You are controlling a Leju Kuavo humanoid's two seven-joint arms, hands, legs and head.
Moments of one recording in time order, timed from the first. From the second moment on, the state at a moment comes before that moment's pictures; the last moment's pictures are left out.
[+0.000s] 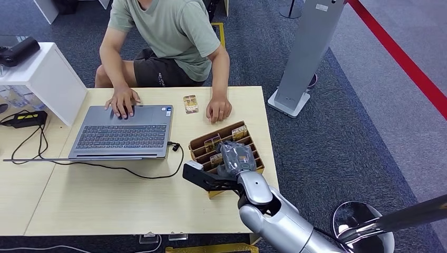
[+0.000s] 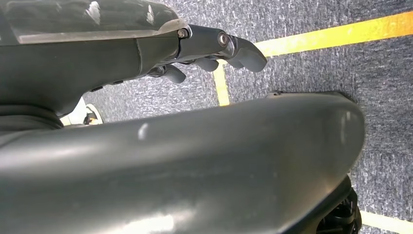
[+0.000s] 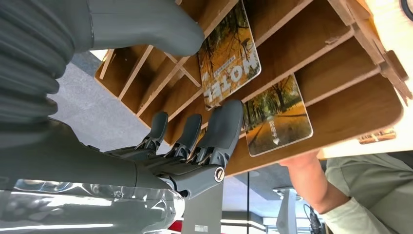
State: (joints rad) left arm -0.10 0.07 -1.14 -0.20 1.21 0.08 0.10; right arm -0.46 -0.02 0.77 -1.33 0.99 0.01 0.70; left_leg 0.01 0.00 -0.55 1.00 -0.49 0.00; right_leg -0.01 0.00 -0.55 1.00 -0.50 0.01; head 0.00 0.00
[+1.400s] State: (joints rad) left arm -0.10 0.07 -1.17 -0.20 1.17 0.09 0.11; right arm -0.45 -0.01 0.75 -1.31 1.02 0.03 0.70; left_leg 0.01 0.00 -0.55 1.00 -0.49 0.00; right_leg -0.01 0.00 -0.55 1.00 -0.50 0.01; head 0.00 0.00
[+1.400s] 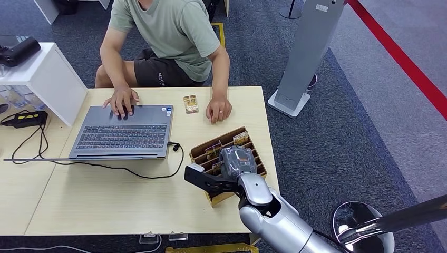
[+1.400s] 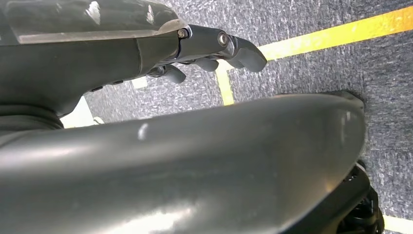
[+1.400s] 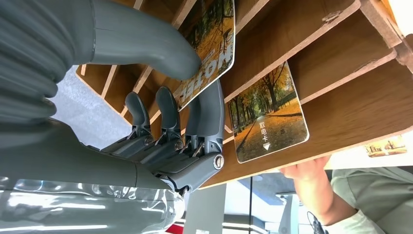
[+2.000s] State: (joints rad) left arm -0.10 0.07 -1.18 -0.20 1.18 0.09 0.10; right arm -0.58 -0.03 0.76 -1.46 0.97 -0.01 0.70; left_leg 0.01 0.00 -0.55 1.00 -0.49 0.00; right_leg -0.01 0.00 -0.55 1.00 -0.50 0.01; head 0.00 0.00
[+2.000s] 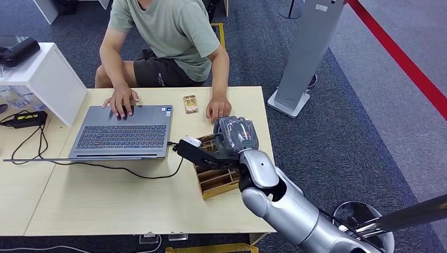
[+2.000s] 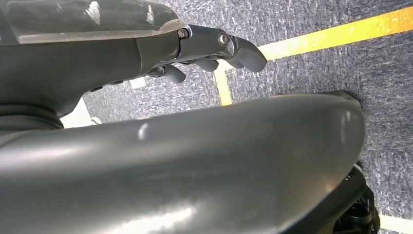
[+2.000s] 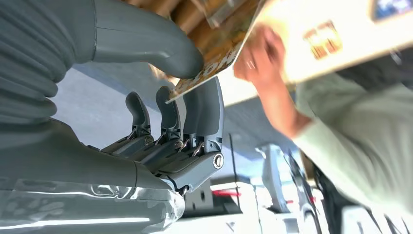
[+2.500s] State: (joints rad) left arm -0.12 0.07 -1.19 -0.20 1.16 0.08 0.10; right arm -0.80 0.02 0.81 -1.29 0.85 -0.16 0.55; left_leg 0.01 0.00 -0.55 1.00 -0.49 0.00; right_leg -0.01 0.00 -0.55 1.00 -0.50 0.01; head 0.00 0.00
